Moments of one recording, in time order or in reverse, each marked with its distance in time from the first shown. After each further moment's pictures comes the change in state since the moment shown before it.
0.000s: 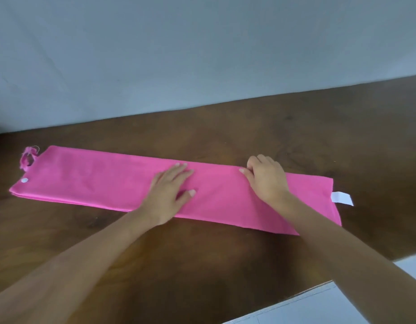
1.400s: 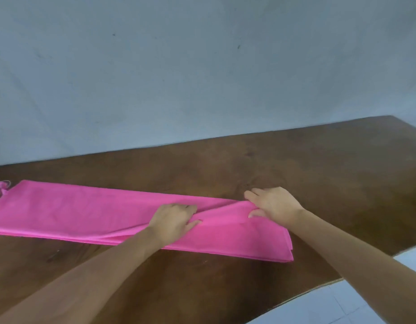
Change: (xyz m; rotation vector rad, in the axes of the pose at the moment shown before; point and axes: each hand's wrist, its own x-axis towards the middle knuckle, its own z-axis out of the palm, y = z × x) left_hand 0.047 0.090 0.023 0.393 0.264 0.396; right_hand -0.027 0.092 -0.111 -0.414 -0.283 -0.409
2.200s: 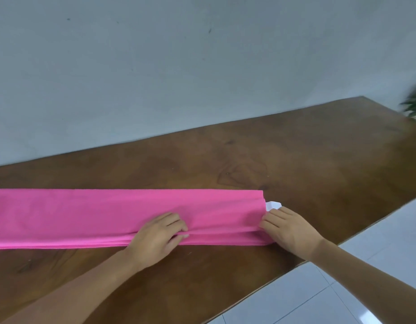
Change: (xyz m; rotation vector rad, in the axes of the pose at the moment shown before) left_hand -0.035 0.032 0.007 -0.401 -0.013 0.061; right_hand -0.114 0.000 0.090 -0.031 0.447 -0.137
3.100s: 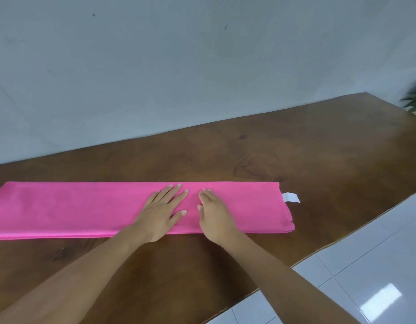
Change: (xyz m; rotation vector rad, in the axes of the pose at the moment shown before) left_hand -0.013 -0.062 -0.026 0.167 -0.407 -0.312; right_hand 0.201 -0.165 0.002 0.655 -0.274 0.765
